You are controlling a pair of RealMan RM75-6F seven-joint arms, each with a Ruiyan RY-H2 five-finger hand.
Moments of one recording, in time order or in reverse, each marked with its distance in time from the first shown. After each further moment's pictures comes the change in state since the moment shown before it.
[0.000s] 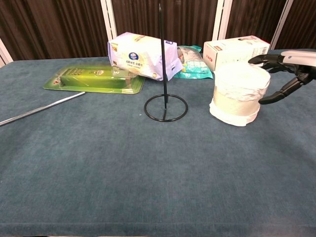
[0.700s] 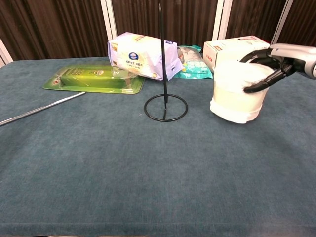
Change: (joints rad) left arm 0.002 0.005 0.002 -0.005 0.005 0.005 -0.004; right arm 0.049 -0.062 0.047 0.048 0.090 0.007 -0.014
